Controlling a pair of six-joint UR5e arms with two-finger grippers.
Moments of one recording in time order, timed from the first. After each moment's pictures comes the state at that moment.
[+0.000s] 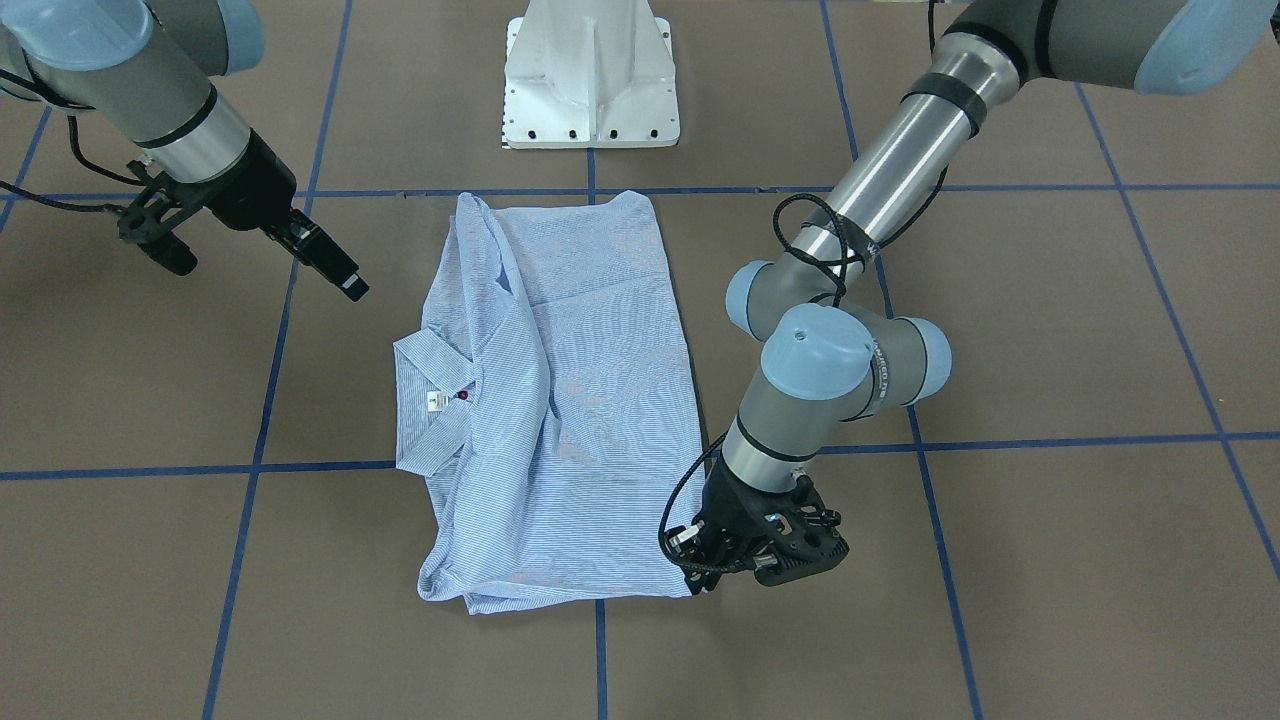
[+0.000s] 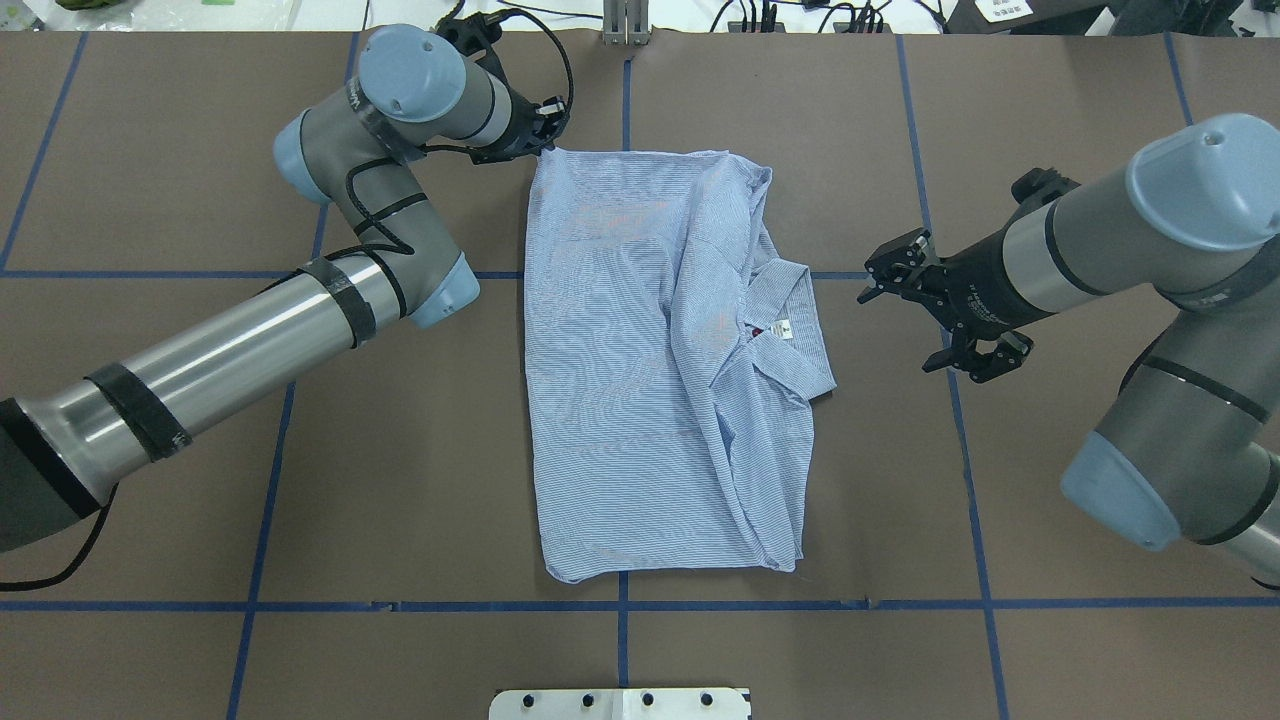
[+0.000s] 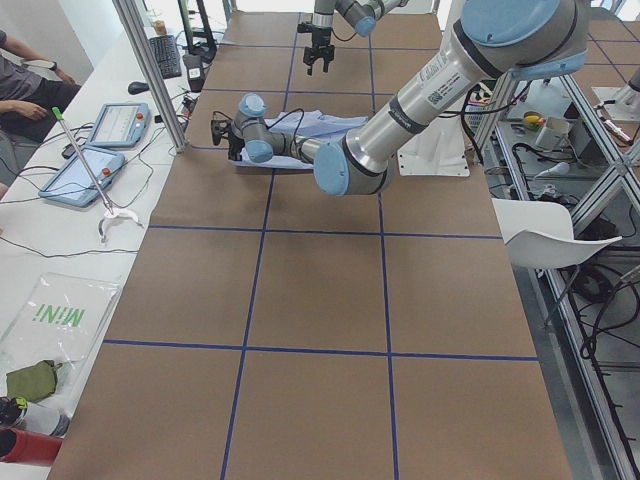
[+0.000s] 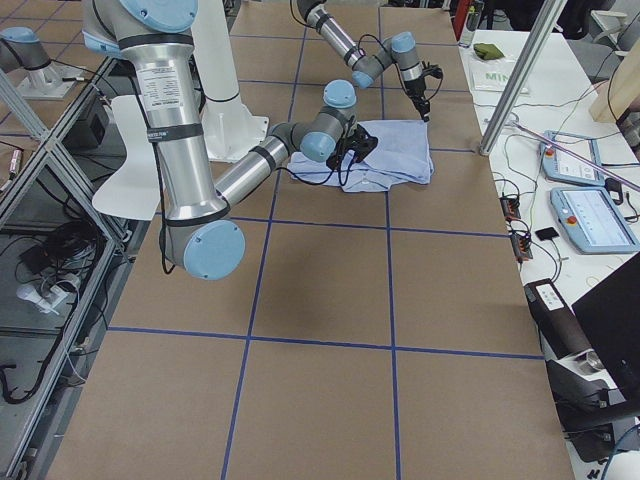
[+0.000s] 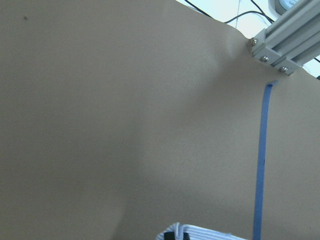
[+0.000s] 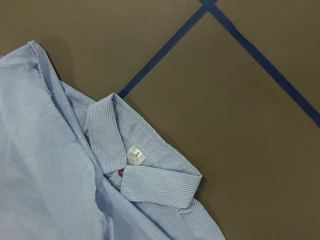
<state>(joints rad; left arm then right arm) -0.80 -2.56 -0.81 -2.46 -1.81 -1.46 0.75 -1.35 1.99 -1.25 2.08 1.88</state>
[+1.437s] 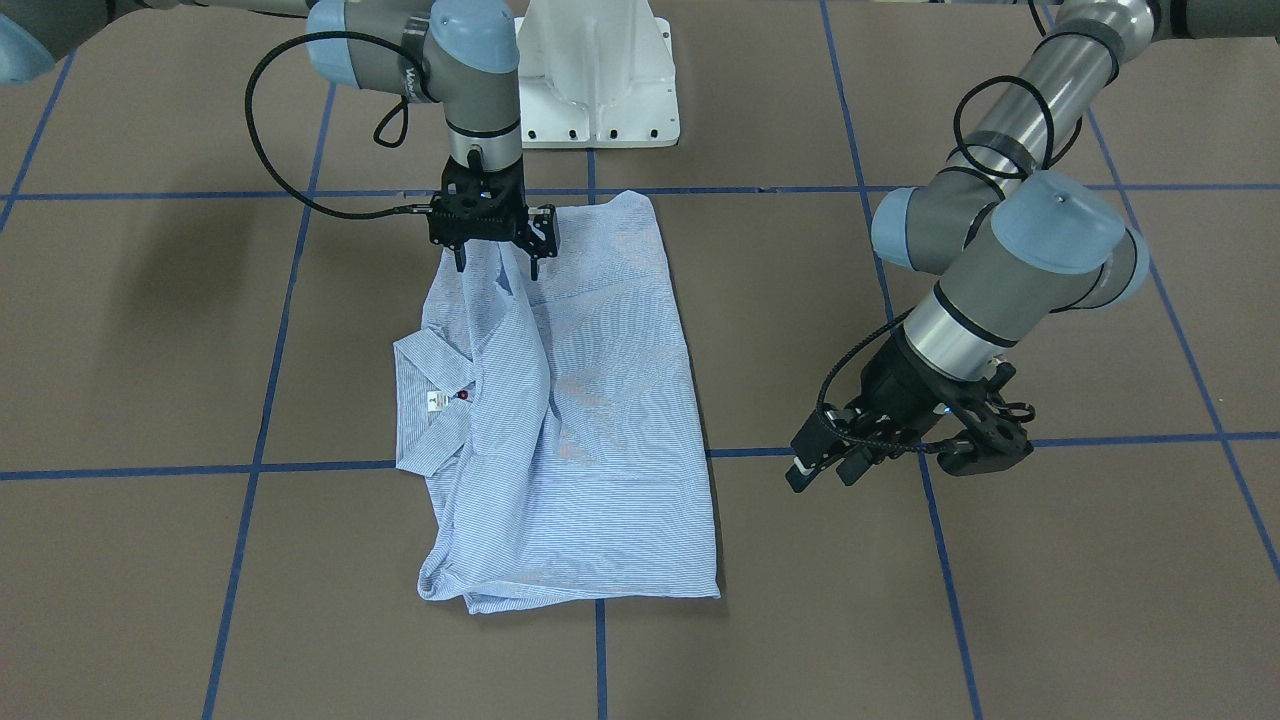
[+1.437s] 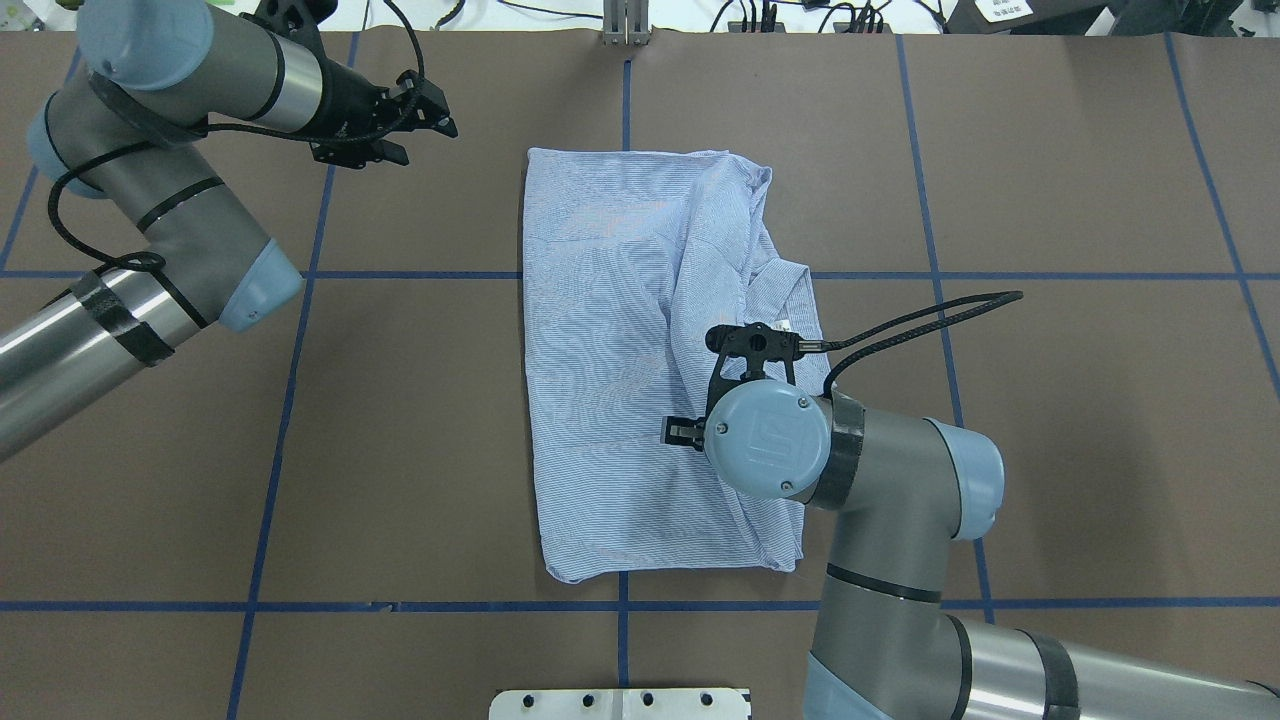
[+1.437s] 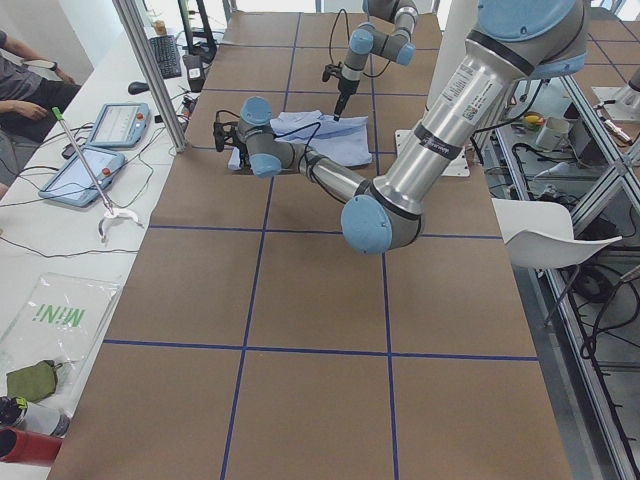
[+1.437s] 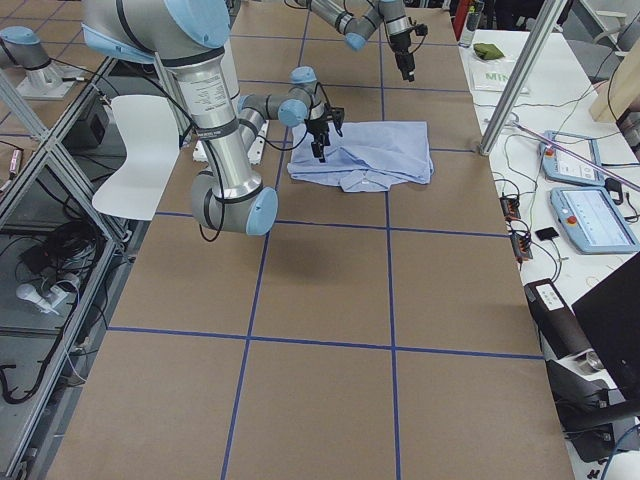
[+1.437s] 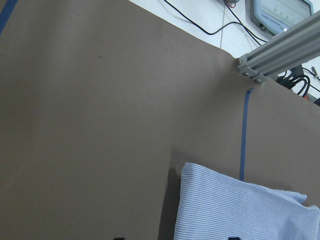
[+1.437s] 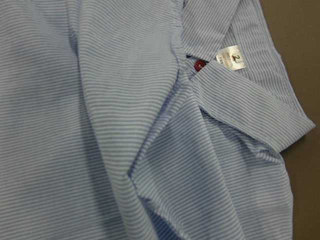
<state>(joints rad) -0.92 -2.19 -1.35 -2.38 -2.05 -1.44 0.34 -1.03 1.81 -1.62 1.54 1.43</state>
